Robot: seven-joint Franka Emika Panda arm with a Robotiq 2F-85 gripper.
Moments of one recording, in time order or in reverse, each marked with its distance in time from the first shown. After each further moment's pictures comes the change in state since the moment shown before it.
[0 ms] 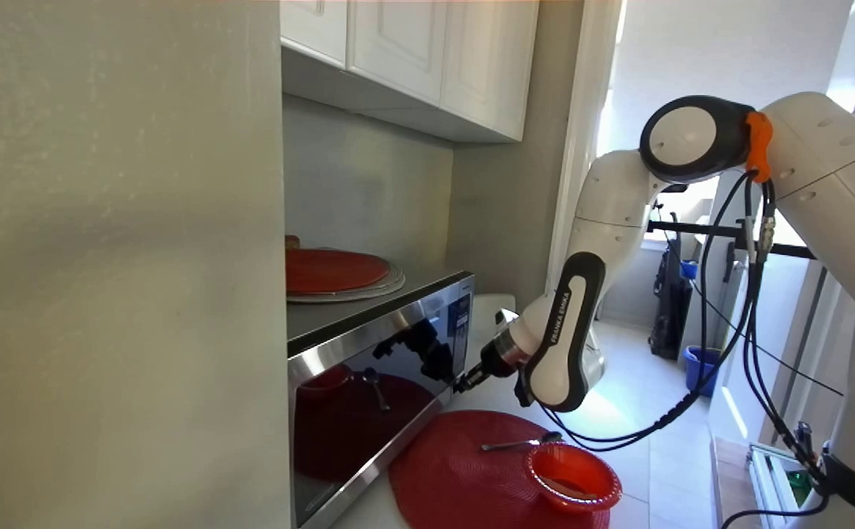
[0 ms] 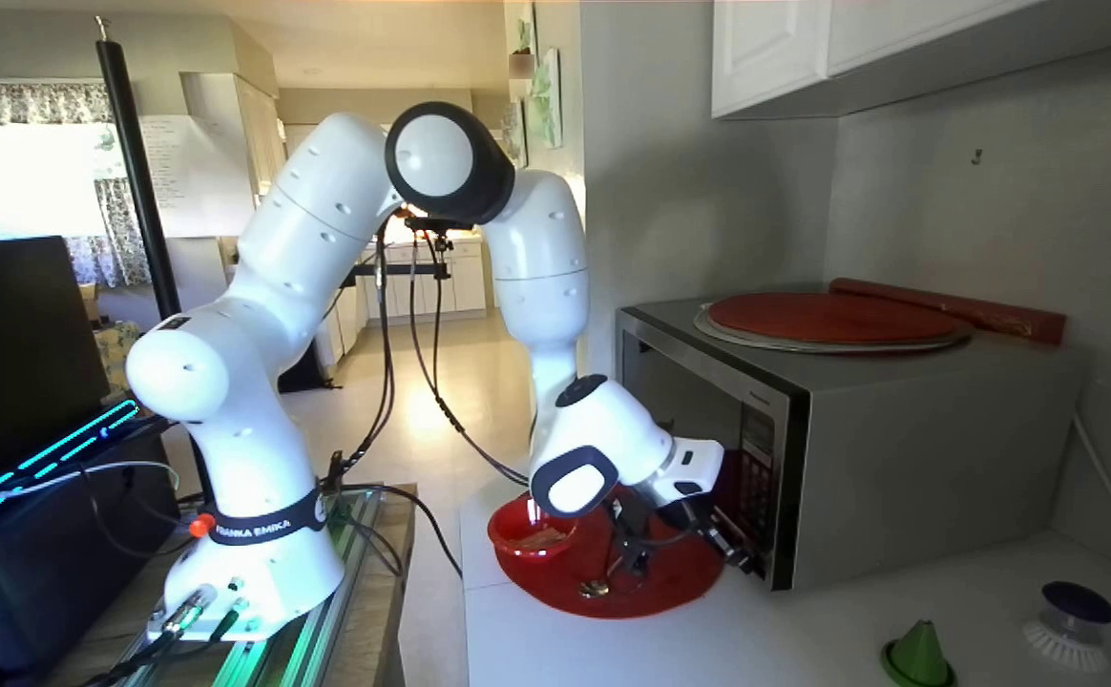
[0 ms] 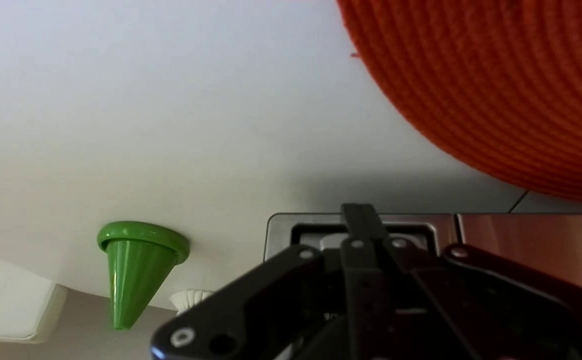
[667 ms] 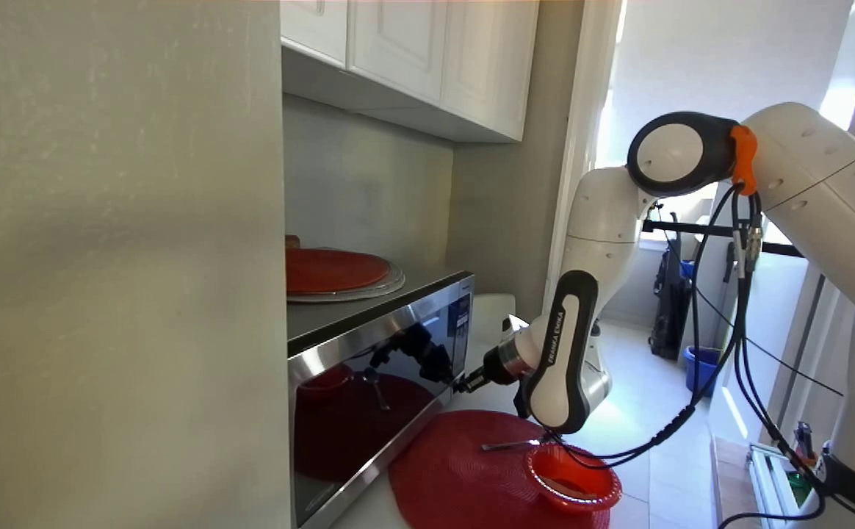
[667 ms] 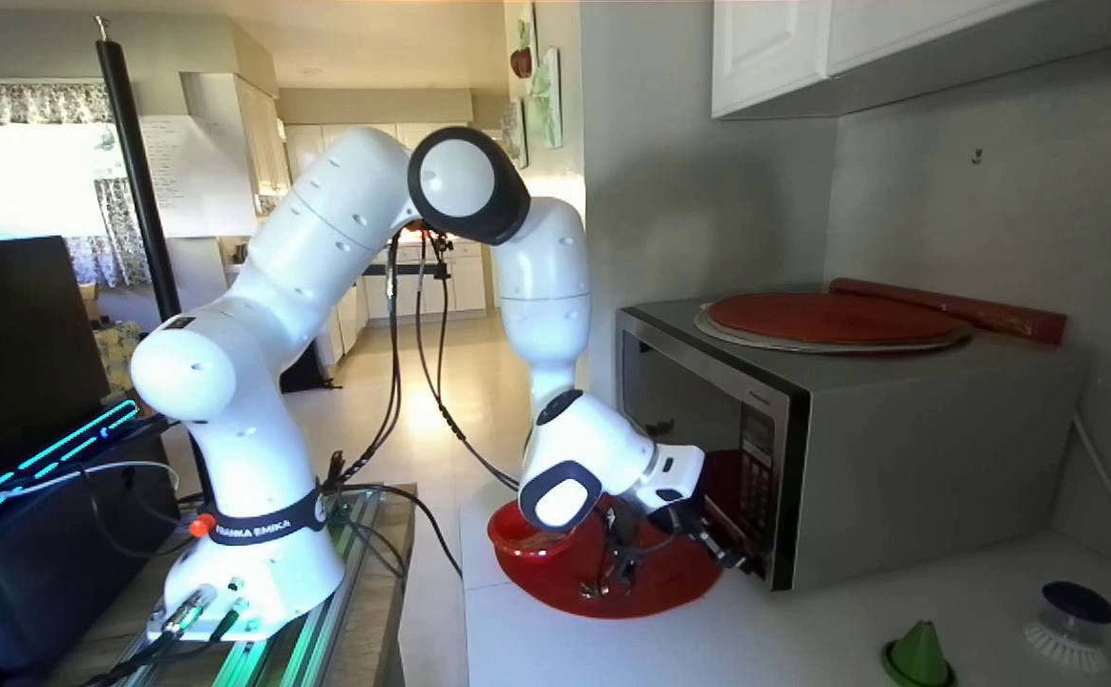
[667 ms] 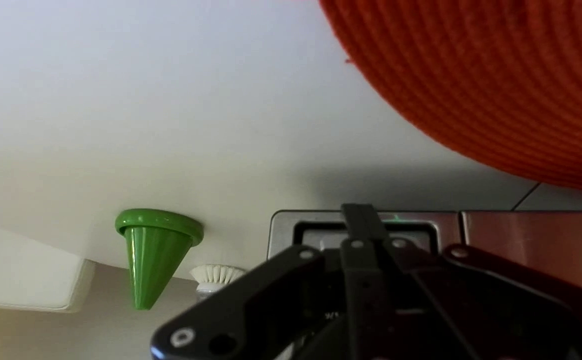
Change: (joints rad) arm 0.050 0.073 -0.015 0.001 0.086 0.177 0.013
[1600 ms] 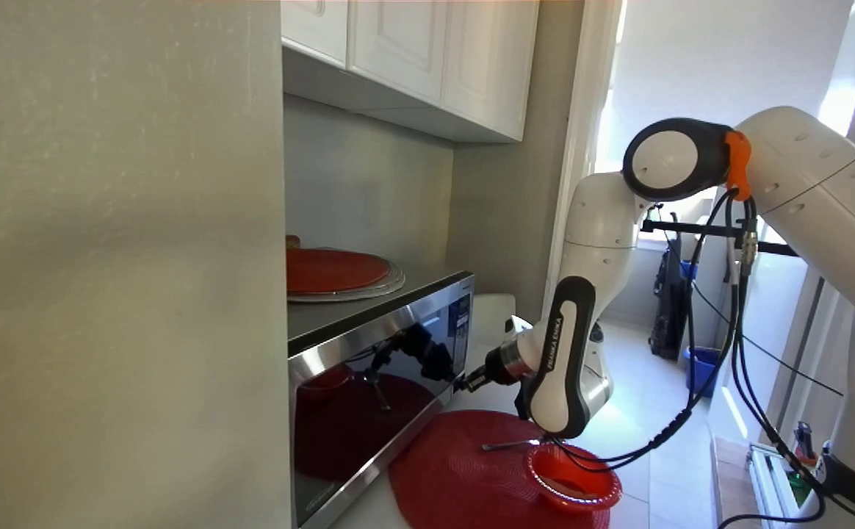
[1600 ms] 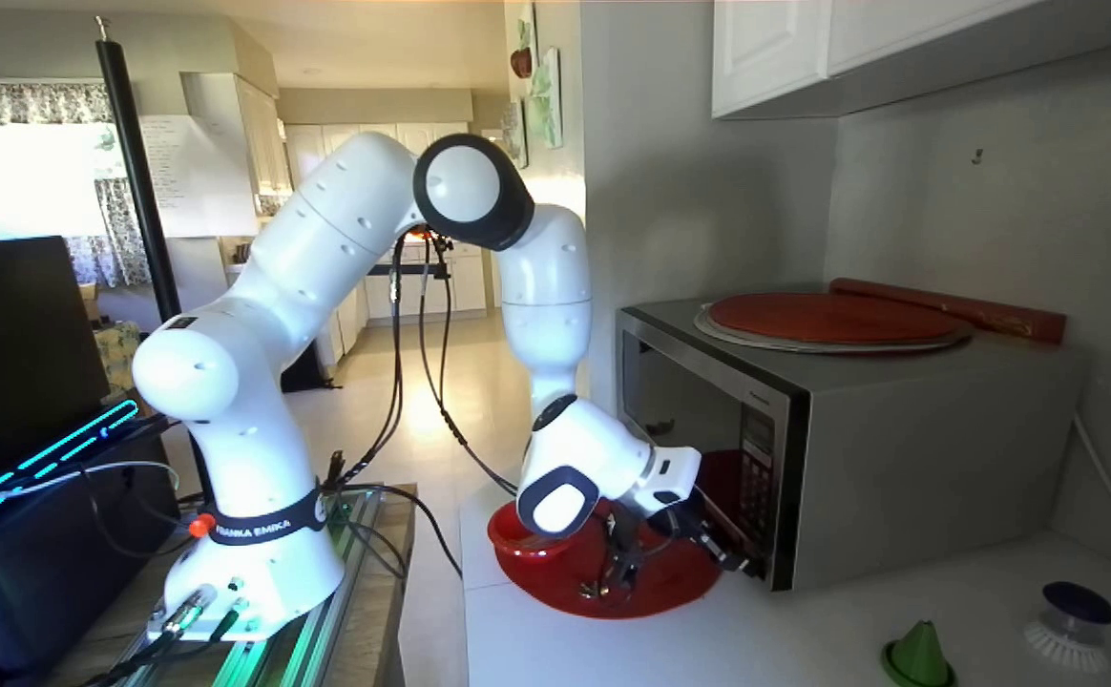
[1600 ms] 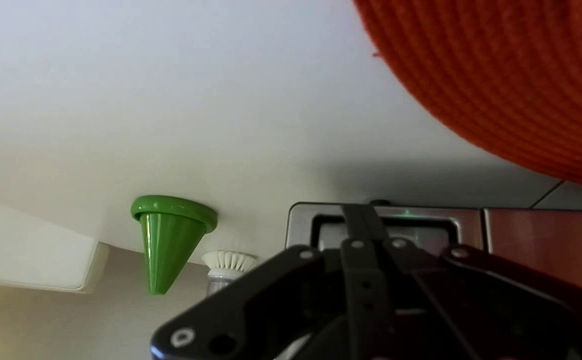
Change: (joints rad) arm 0.020 0.023 -0.023 0.006 0.022 0.052 -0.012
